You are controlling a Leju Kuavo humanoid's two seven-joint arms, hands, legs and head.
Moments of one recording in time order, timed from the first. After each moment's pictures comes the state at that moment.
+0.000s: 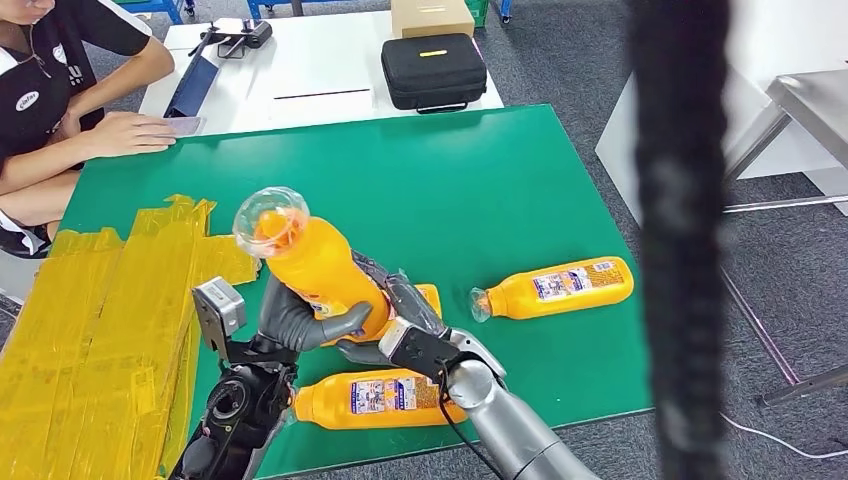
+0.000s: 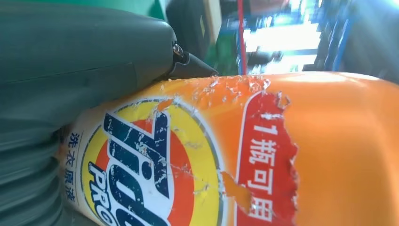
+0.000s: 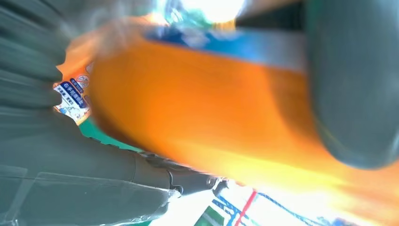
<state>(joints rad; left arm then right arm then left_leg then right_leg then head) -0.23 -0.14 -0.41 -1.40 0.02 -0.02 -0.45 -0.30 0.15 0.52 -1.14 0.34 -0.08 -0.59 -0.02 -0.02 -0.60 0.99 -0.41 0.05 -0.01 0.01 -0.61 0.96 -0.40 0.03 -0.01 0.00</state>
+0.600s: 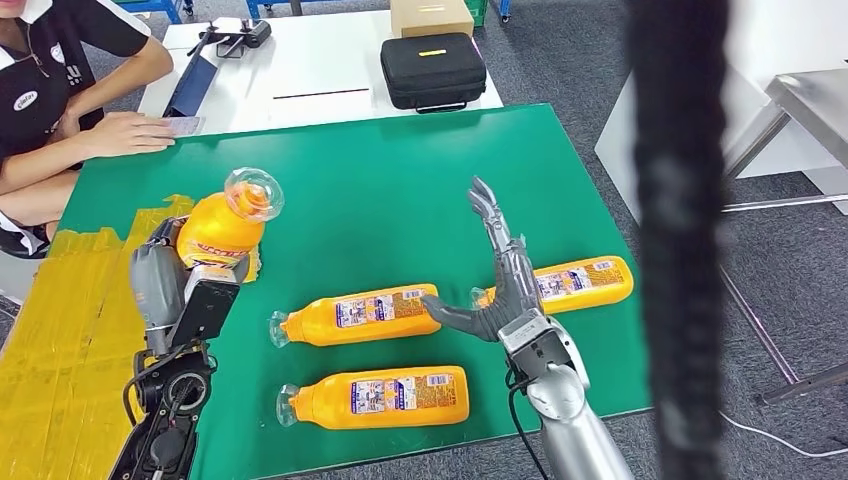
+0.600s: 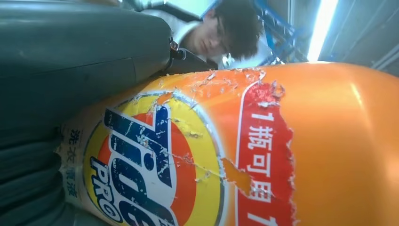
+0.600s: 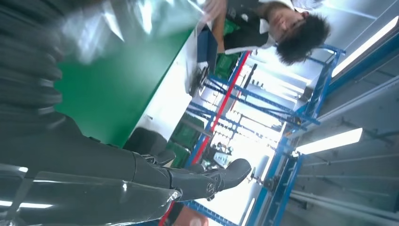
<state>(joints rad) -0.25 -0.06 -0.16 -1.38 -0.82 0.62 -0.33 -0.12 0.05 0.32 -1.63 0.29 -0.14 -0.53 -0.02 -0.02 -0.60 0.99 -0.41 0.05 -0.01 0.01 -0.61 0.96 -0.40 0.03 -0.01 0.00</state>
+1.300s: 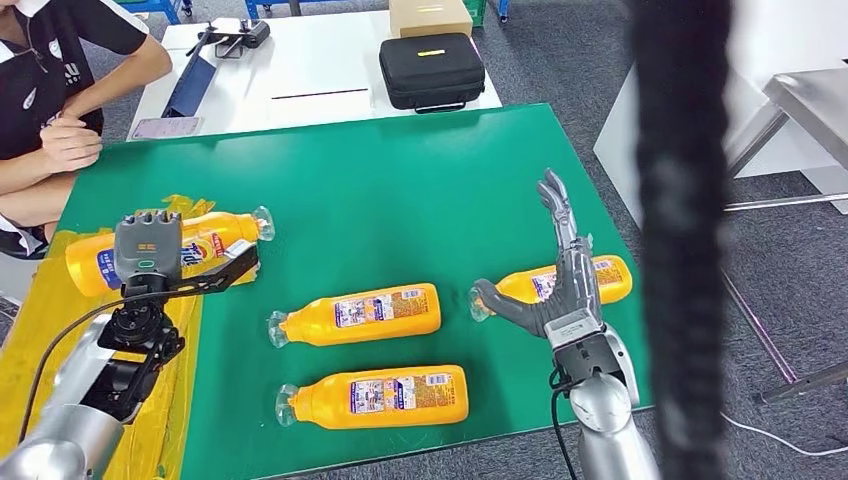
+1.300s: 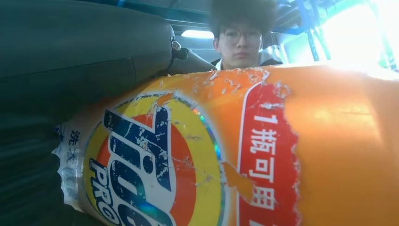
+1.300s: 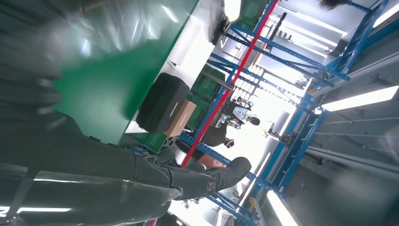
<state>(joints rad) -0.60 0.19 -0.34 -0.84 -1.57 0.34 0.28 -0.05 0.04 0.15 -1.77 0.38 -0.16 -0.48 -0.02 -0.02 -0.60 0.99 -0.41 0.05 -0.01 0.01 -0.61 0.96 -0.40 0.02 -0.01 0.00</state>
